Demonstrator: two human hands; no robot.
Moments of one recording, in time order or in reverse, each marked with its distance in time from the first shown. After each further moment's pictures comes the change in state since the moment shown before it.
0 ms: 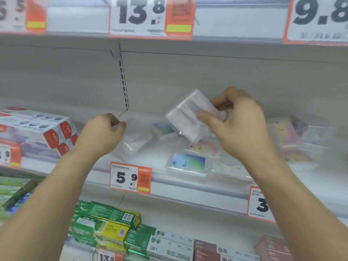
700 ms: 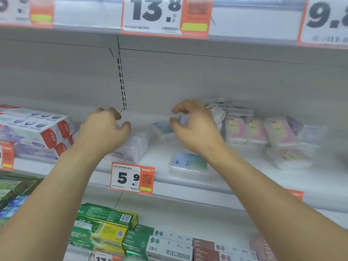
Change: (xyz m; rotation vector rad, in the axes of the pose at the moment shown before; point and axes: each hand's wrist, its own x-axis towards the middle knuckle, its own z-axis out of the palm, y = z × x) left_hand 0.002 0.003 -0.005 0.113 0.045 0.089; right_hand 0.010 -0.001 0.082 -0.019 -0.187 -0.033
